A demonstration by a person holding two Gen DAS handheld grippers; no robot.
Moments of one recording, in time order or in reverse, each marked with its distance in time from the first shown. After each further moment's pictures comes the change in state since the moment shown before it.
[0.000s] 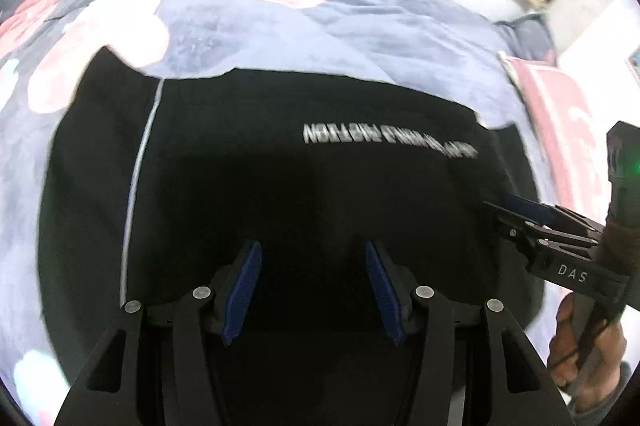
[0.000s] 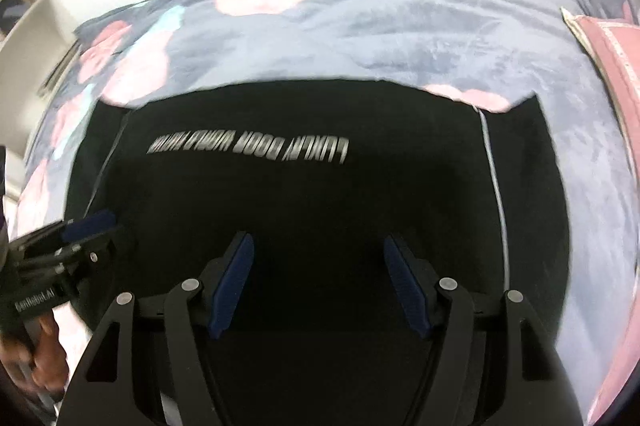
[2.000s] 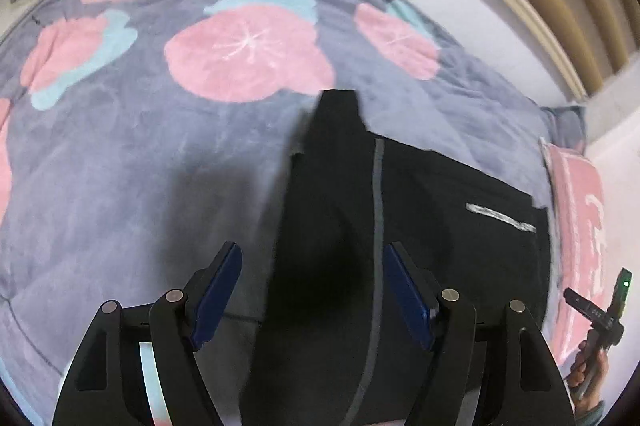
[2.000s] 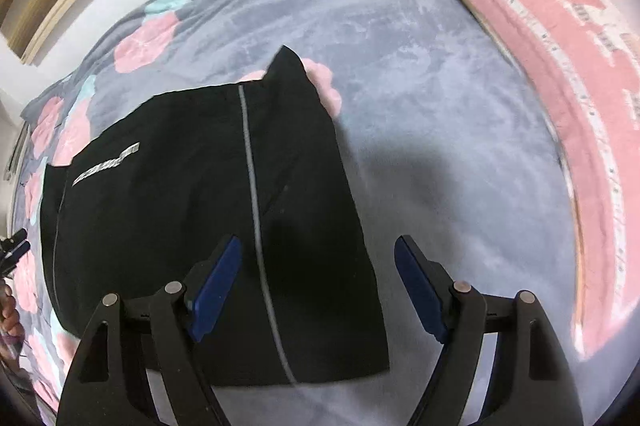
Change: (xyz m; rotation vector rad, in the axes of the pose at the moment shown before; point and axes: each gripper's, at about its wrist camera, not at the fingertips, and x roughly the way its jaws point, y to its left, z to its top) left arm -0.050 0.152 0.004 -0.246 -0.113 0.072; right arm -0.064 -0.176 -0.046 0.308 -0.017 -0.114
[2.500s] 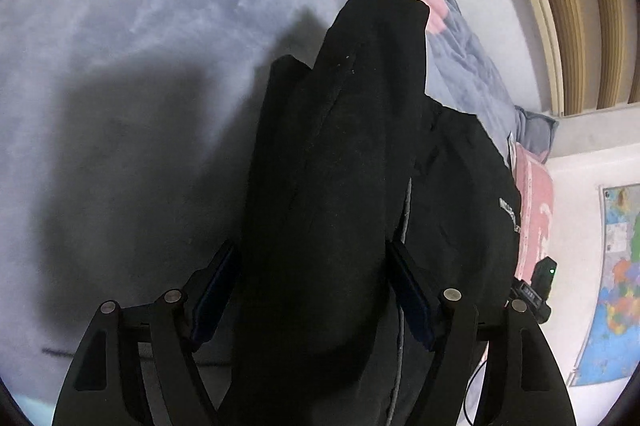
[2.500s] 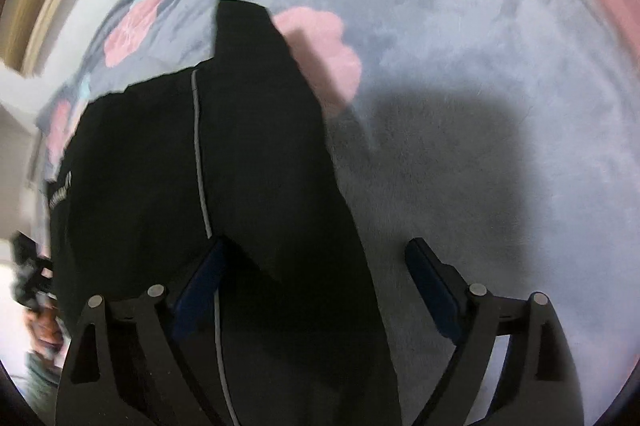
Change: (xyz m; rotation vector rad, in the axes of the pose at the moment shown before) left arm 0.124 0.027 -0.016 -0.158 0.241 -0.323; right arm 0.121 -0.021 0.031 0.069 0.132 0.210
